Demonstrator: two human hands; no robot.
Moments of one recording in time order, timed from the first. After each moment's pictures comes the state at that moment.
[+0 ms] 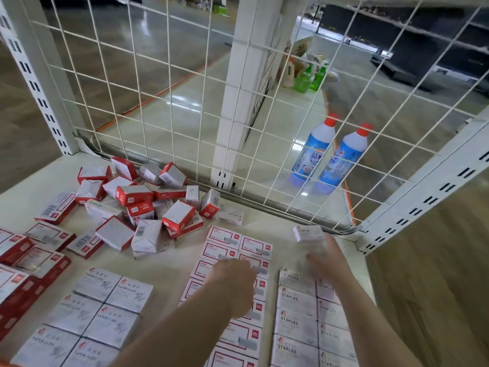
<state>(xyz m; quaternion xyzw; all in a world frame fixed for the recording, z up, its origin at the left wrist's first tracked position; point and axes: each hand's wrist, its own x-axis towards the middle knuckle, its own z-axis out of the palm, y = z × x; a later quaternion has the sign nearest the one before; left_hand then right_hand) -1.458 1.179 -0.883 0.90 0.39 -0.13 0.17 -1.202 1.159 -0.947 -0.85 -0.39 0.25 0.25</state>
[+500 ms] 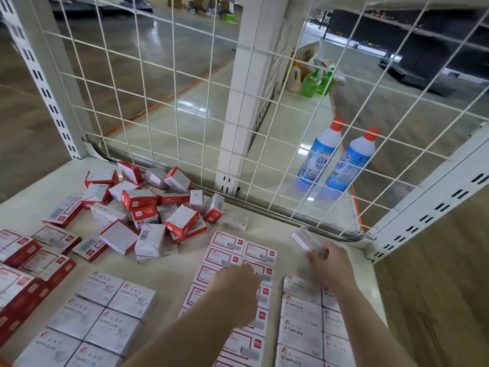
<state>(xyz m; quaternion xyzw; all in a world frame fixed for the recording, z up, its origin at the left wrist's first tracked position) -1.456 1.178 -0.886 0.88 0.42 -0.09 0.21 -1.241 1.162 -0.909 -0.87 -0.39 0.19 0.22</state>
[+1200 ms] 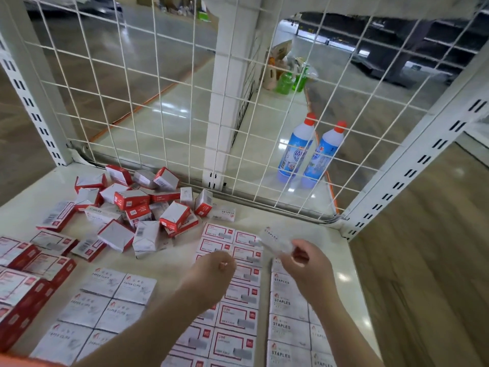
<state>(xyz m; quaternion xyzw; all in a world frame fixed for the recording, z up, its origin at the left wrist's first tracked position) -1.505 1.161 -0.860 0.71 0.50 0.10 0.48 -1.319 1.094 -0.863 -0.78 -0.46 0.20 0.38</state>
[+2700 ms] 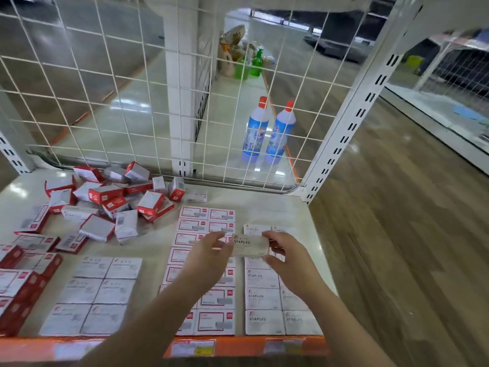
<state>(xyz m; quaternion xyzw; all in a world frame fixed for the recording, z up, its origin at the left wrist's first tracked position) -1.493 1.103 -0.819 0.67 0.49 0.14 0.54 -1.344 1.017 -0.828 -0.78 -0.51 0.23 0.30</state>
